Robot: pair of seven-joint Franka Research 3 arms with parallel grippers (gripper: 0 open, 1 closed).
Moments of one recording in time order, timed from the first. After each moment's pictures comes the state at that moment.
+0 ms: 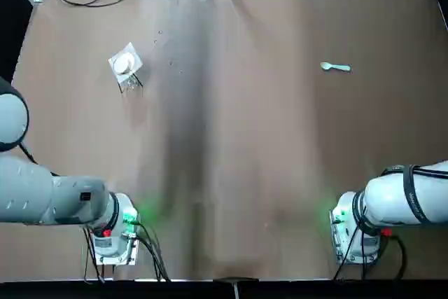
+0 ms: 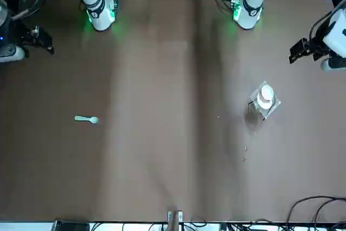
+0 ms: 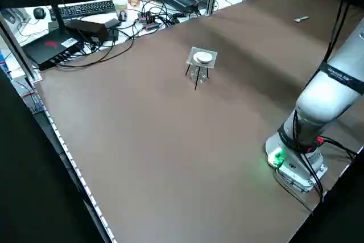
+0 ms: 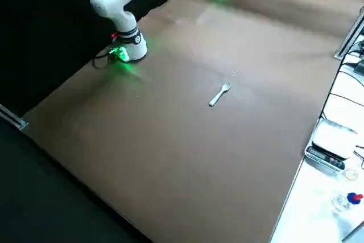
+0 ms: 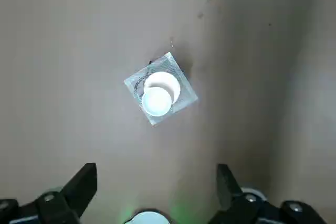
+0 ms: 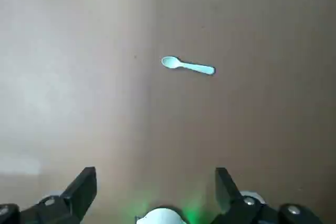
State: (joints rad) left arm 0.01 -0.04 -0.08 -1.60 -0.01 1.49 -0.14; right arm 0.01 -0.04 0.05 -1.54 0.00 1.41 -0.04
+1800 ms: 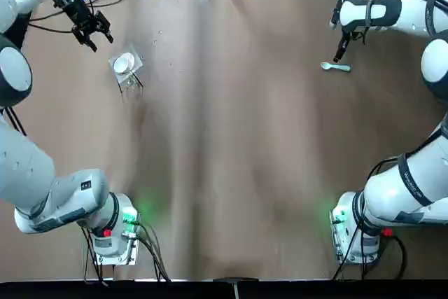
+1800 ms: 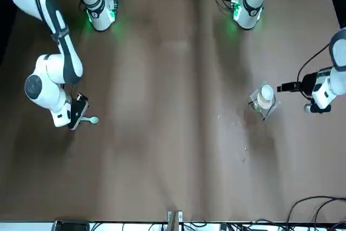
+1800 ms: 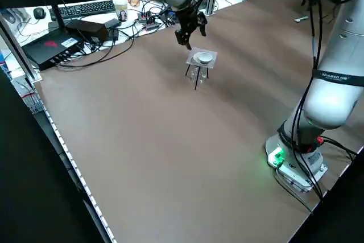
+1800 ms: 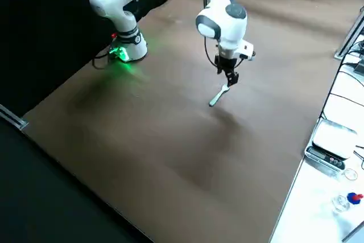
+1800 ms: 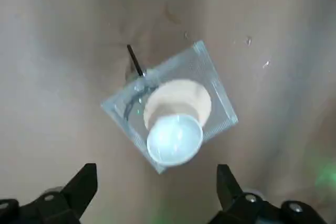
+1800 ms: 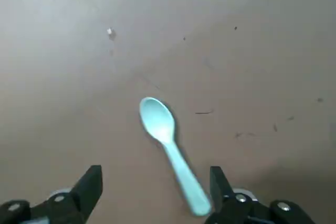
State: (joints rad) left arm 0.27 0.20 -0.07 -1.91 -0.28 1.79 0.23; right arm -0.06 0.35 0.04 -2.07 0.01 2.38 -1.10
